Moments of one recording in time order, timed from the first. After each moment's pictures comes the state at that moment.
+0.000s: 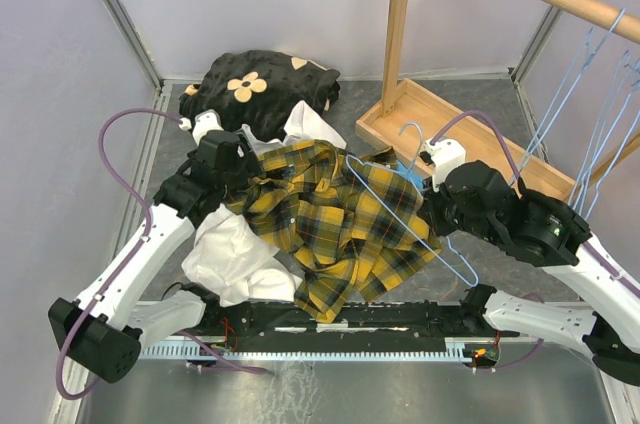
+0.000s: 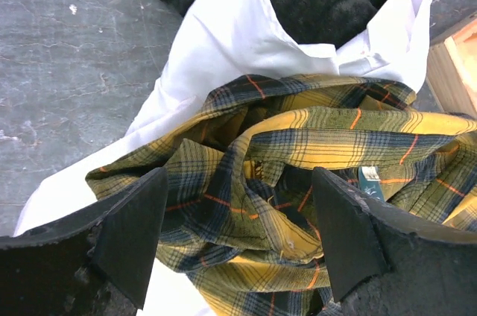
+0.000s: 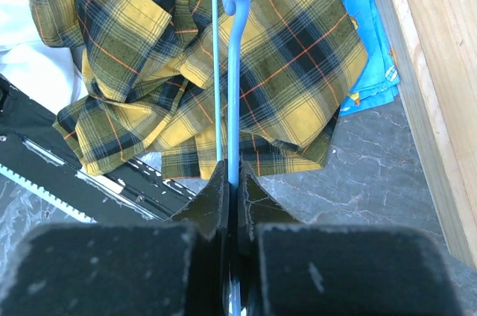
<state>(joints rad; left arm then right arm) -0.46 1.04 1.01 -0.65 -0.44 -0.66 0.92 0.89 1.31 -1.14 0.27 0.34</state>
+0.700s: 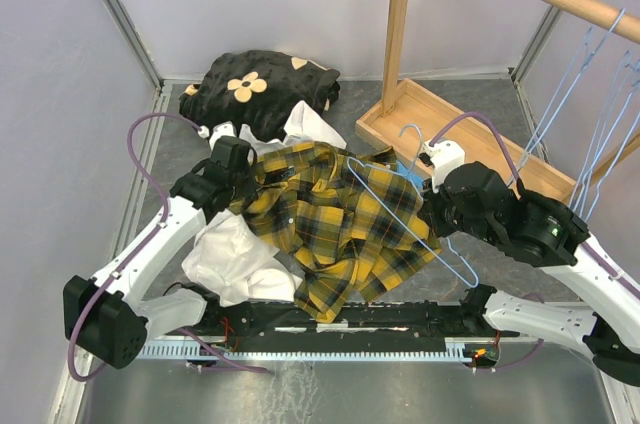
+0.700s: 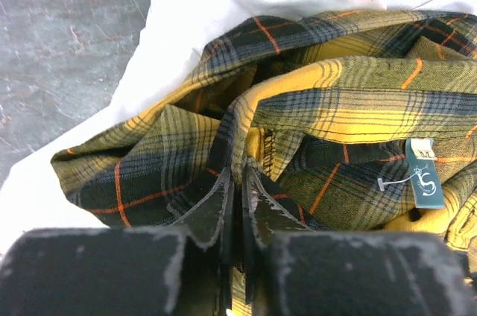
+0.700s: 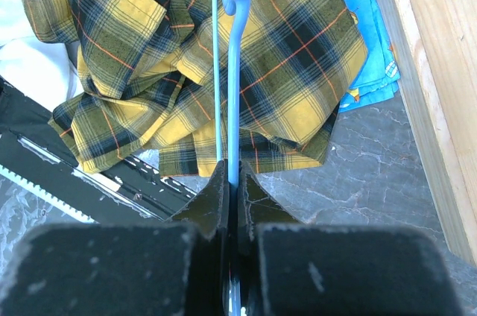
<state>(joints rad) -0.43 1.12 0.92 -0.60 -0.31 -0.64 0.92 0.89 1.29 -1.14 0.27 0.34</state>
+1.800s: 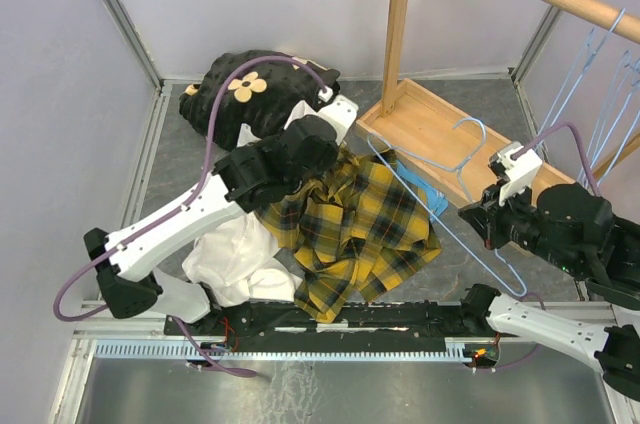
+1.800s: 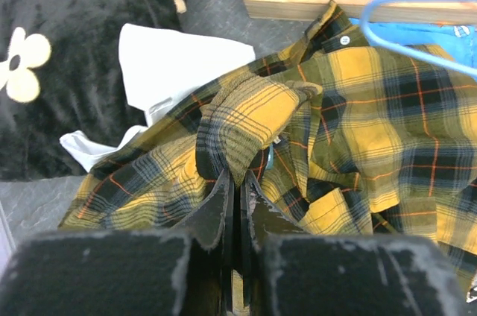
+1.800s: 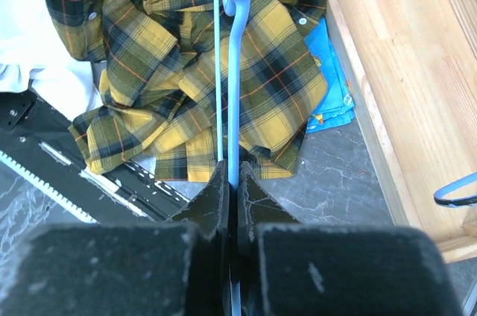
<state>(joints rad) -1.02 1.43 1.60 -0.77 -0.53 -0.05 0.92 0.73 1.49 -1.27 0.30 0.25</state>
